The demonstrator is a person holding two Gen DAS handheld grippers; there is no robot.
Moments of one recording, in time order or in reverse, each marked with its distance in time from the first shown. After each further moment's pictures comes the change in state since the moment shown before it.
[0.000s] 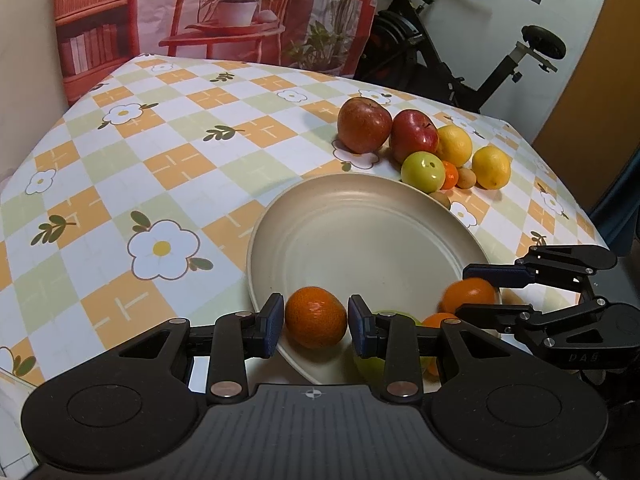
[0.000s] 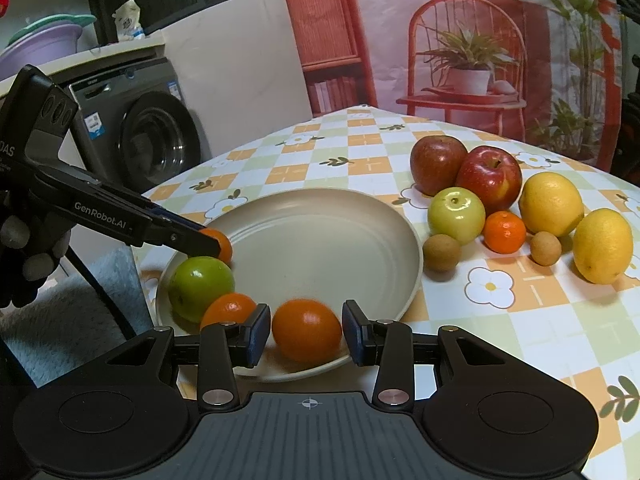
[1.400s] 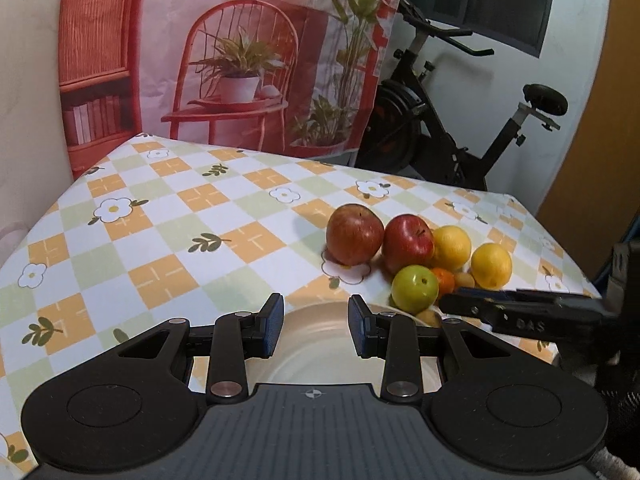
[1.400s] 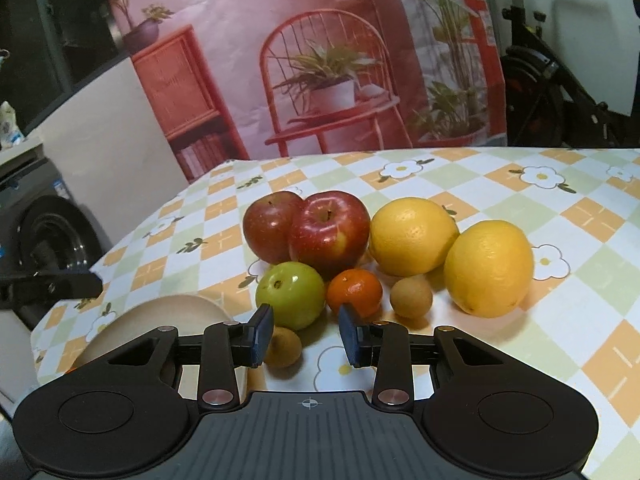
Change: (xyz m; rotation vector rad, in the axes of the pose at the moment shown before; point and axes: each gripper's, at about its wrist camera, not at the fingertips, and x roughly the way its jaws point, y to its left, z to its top) left arm 0.005 -0.026 0.051 0.004 -0.217 0.040; right arm 0.017 -0.093 0.030 0.322 -0.135 -0.241
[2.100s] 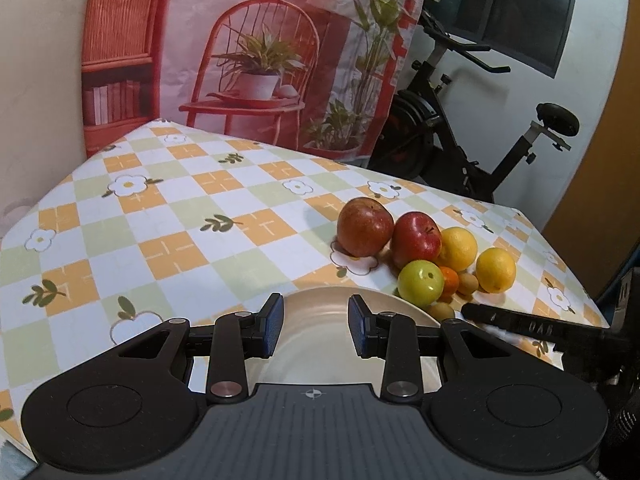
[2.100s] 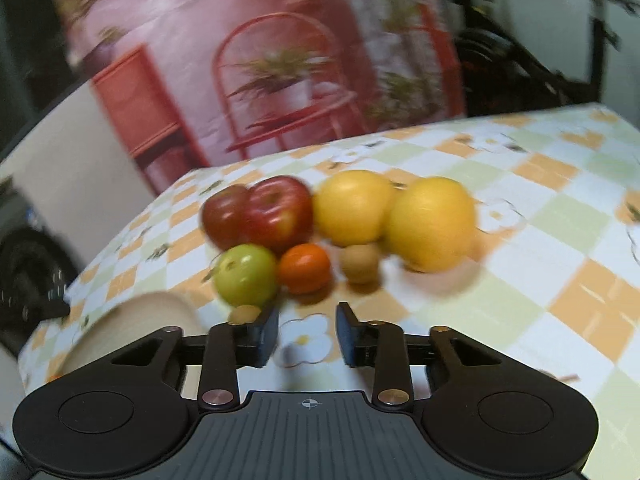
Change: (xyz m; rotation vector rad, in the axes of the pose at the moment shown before) left arm -0.006 0.007 -0.016 -0.084 -0.017 0.011; right arm -0.015 -0.025 -0.022 0.155 -0.041 -0.064
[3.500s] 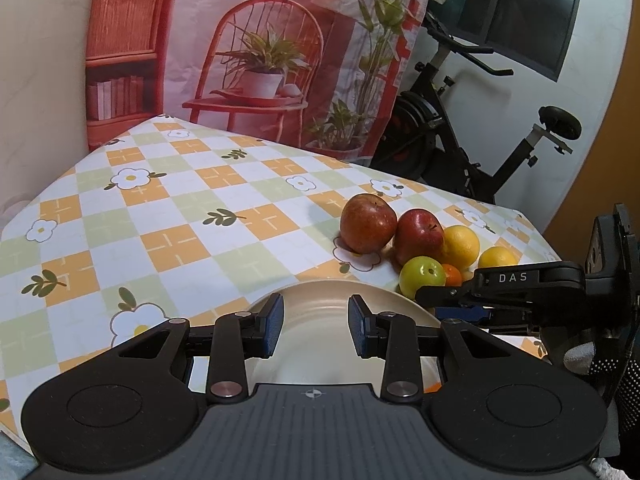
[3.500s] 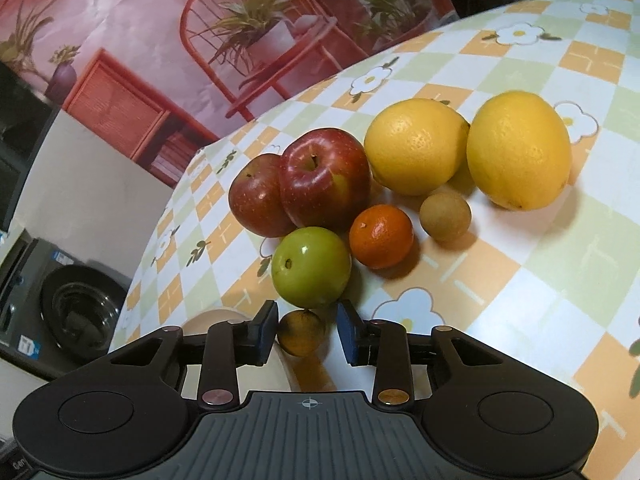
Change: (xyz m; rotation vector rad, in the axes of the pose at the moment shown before) left arm -0.001 0.003 -0.005 -0.014 -0.009 0.004; right arm 0.051 0.021 0.017 0.282 0.227 0.106
